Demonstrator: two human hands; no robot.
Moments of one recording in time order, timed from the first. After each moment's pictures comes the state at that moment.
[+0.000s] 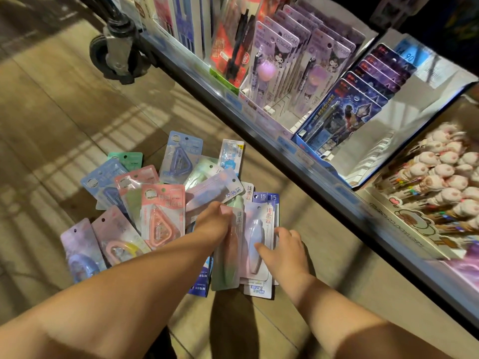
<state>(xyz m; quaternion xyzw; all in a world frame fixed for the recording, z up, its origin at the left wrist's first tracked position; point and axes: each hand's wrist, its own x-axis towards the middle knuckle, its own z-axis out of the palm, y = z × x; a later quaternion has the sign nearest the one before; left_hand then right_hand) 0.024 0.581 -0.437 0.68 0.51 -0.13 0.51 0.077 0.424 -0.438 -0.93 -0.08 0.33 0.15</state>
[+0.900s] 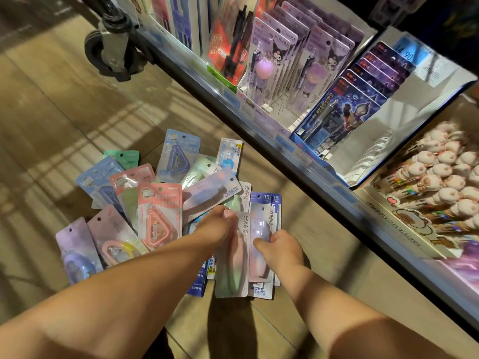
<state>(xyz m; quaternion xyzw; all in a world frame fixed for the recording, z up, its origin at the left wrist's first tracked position) 0.020 0.576 -0.447 0.63 0.48 -0.17 0.59 0.084 0.429 -0.445 -0.91 0.01 0.38 0.18</state>
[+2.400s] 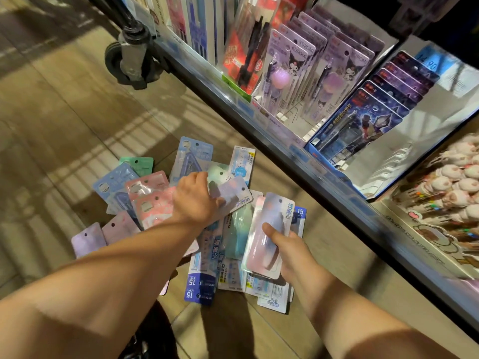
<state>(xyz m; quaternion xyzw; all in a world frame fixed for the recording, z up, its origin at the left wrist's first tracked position) 0.028 0.653 -0.449 0.89 0.40 -0.03 0.21 0.093 0.449 -0.458 -0.64 0.20 0.44 0.60</state>
